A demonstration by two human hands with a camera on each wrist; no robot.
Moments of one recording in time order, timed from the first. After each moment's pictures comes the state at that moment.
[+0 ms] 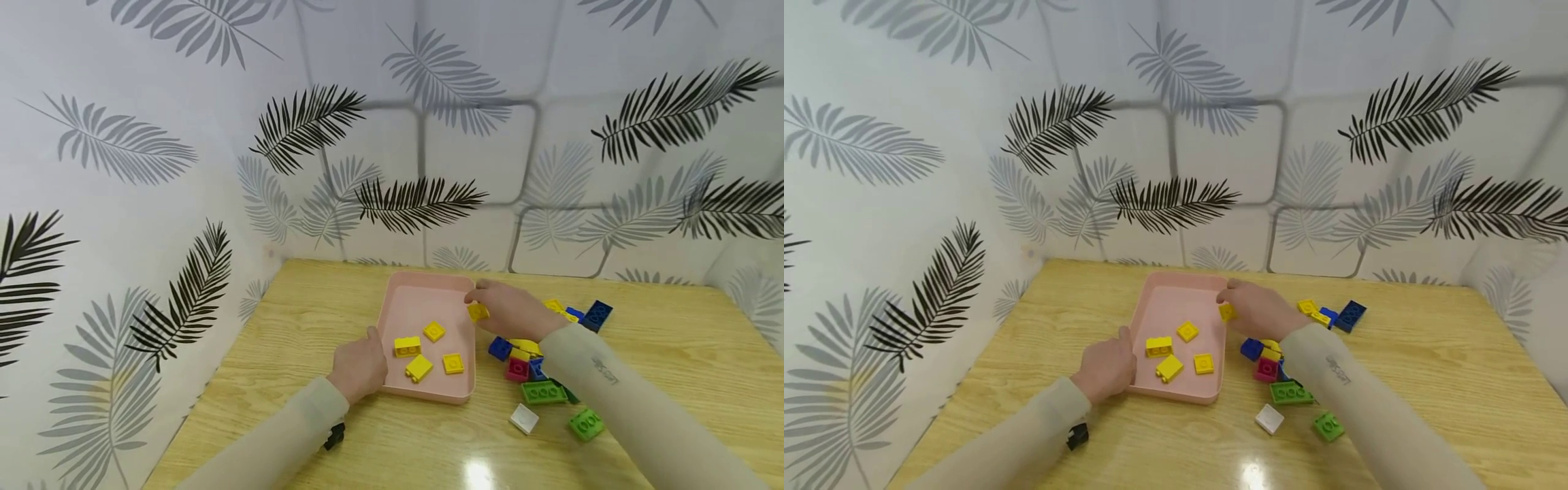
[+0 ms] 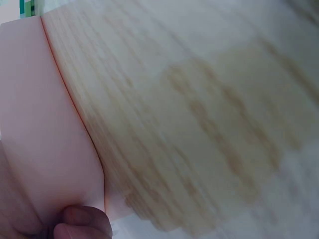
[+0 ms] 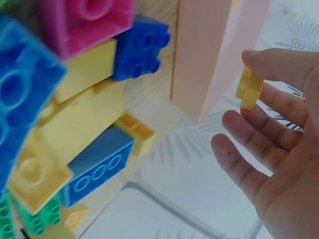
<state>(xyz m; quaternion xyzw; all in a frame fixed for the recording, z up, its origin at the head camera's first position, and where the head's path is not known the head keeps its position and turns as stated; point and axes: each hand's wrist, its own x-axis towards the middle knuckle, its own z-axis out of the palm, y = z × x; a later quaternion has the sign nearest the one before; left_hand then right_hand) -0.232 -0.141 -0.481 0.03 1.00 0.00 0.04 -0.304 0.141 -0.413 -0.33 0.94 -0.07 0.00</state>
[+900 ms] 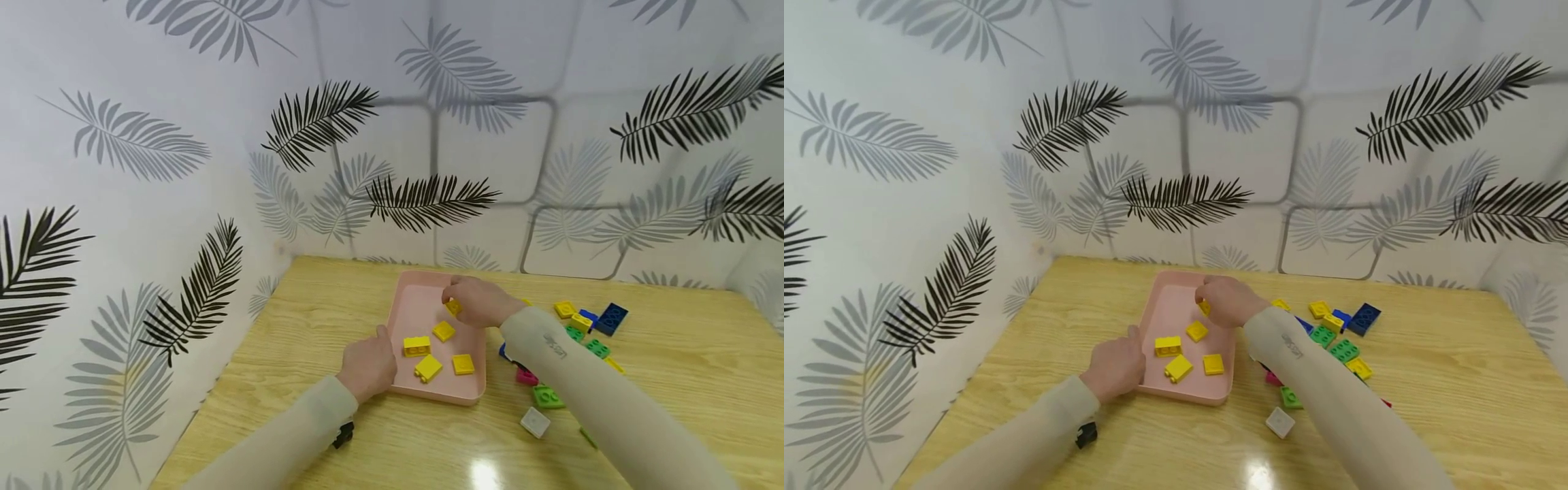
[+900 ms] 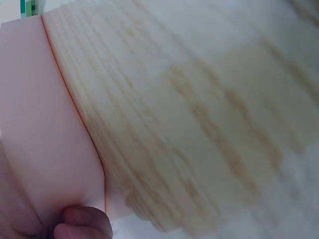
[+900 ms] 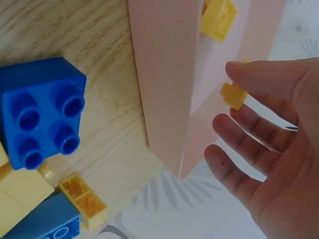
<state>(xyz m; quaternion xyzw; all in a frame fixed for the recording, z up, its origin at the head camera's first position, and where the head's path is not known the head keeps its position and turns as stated) -0.232 -0.142 -0.478 0.02 1.00 -0.01 0.06 -0.337 0.080 -0.422 -0.36 0.93 -0.04 0.04</state>
